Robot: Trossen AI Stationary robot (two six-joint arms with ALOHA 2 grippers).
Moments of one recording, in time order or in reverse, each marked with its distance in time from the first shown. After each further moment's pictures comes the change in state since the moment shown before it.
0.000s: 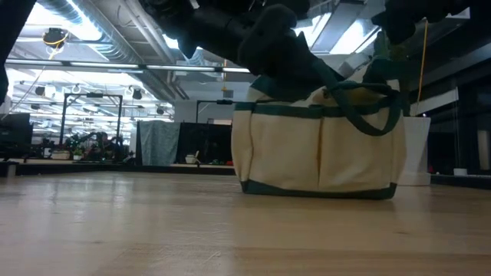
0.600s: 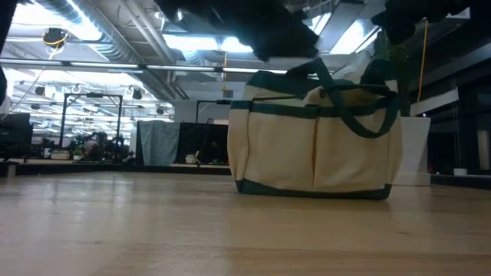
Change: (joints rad) left arm -0.002 -0.188 0.000 -0.229 0.007 -0.047; right arm 0.000 0.000 0.000 0.000 0.000 0.000
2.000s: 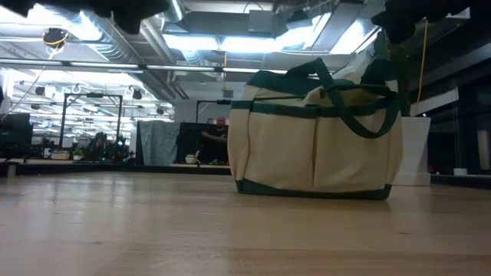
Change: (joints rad) left arm -0.103 -1.054 -0.758 0.117 -0.298 -0.071; right arm 0.000 0.000 0.000 0.000 0.000 0.000
